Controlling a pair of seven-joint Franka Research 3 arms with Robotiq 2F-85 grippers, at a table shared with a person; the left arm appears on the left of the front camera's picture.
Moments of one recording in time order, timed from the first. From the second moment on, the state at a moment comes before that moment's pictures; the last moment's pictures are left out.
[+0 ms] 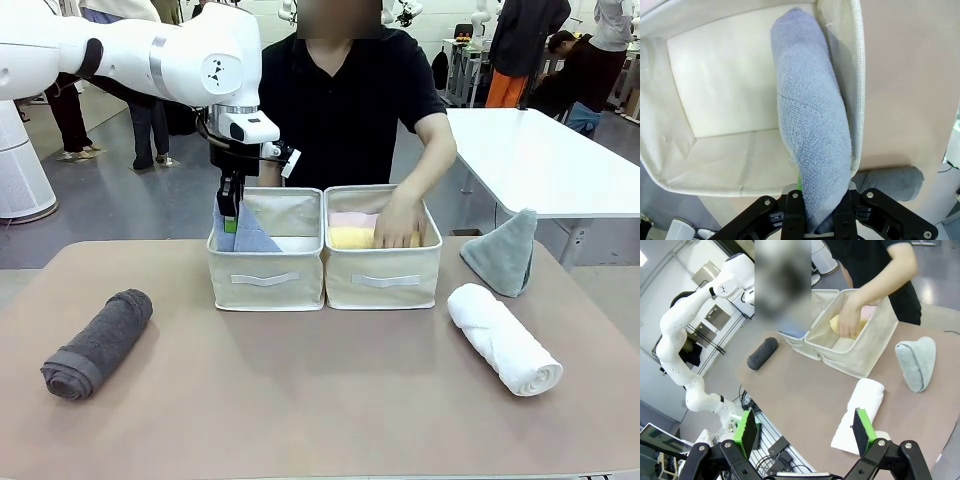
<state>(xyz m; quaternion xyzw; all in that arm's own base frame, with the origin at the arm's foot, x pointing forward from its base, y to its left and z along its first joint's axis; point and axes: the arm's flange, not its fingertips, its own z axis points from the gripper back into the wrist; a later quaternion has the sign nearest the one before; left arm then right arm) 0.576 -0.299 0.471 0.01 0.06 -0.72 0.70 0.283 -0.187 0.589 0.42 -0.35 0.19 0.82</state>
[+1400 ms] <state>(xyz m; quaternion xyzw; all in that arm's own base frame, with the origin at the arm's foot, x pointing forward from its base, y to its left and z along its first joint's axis) 0.571 -0.304 0.465 0.01 0.06 -0.72 0.69 0.283 -0.187 0.589 0.42 -0.35 0.19 0.82</state>
